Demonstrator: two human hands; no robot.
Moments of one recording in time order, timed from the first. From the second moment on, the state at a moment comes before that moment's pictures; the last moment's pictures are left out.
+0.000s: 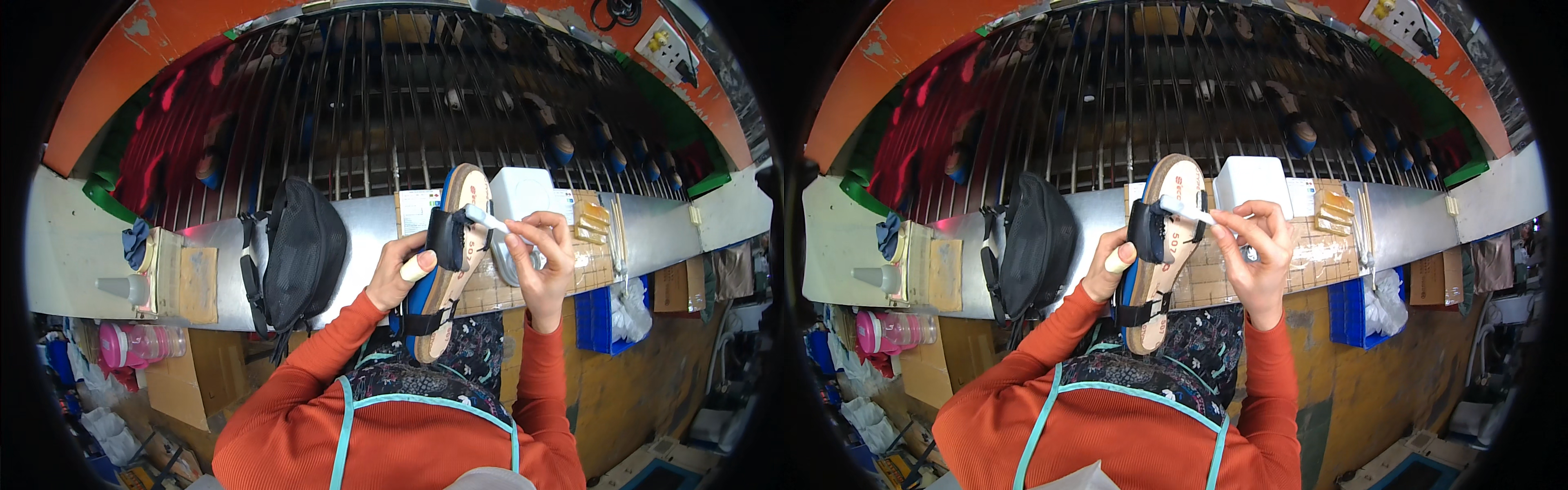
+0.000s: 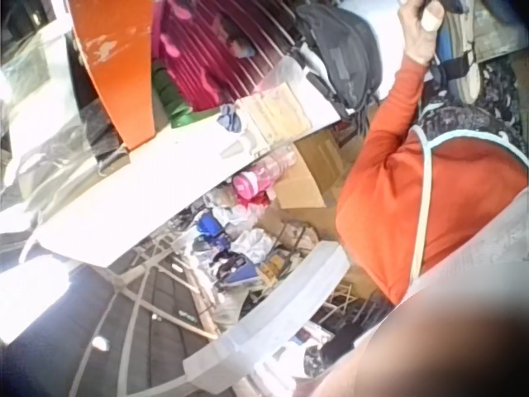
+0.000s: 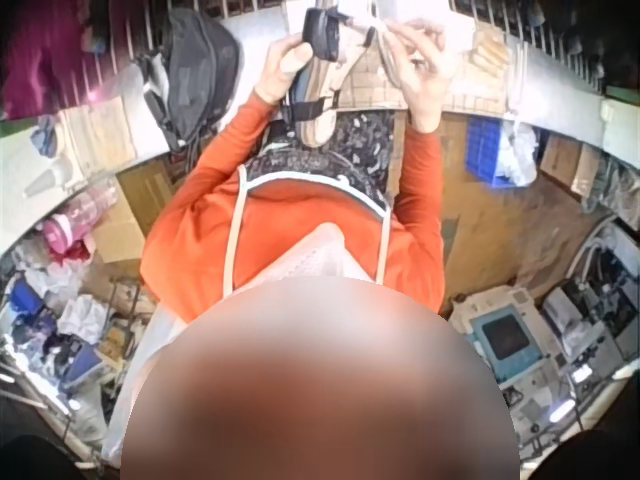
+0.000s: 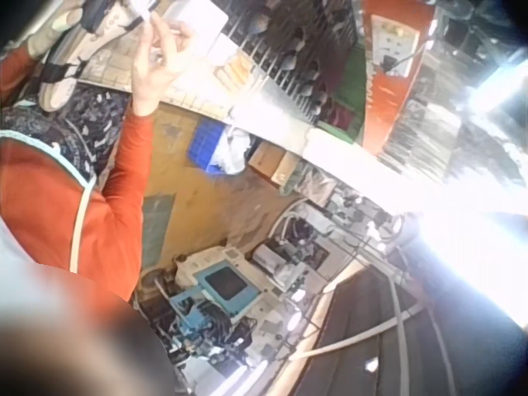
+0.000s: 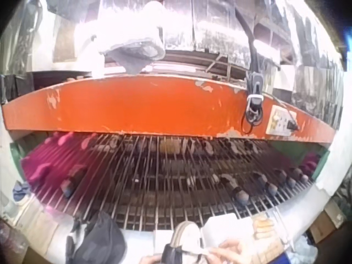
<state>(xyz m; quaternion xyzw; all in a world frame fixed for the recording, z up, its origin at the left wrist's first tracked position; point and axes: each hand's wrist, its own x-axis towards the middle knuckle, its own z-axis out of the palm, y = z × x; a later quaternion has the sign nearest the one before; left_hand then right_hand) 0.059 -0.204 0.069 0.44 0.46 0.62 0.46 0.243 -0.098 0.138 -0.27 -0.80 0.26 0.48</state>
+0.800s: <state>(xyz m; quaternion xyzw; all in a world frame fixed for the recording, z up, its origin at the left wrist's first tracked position) 0.063 -0.194 0.069 0.42 0.46 0.58 0.51 0.266 -0.093 0.144 -0.25 -0.87 0.19 0.39</state>
